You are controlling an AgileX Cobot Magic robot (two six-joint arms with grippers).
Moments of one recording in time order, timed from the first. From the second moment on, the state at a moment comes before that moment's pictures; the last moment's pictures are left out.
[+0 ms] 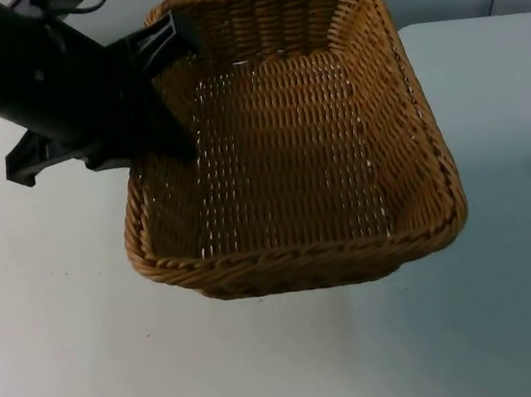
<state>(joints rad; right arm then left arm) 0.06 0.00 -0.52 -0.03 1.09 -0.06 -0.32 1.76 -1.00 -1.05 0.56 0.46</state>
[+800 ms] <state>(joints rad) 0.06 0.43 -0.66 -0.10 0.88 0.02 -0.32 1.76 -1.00 -1.00 0.60 0.45</state>
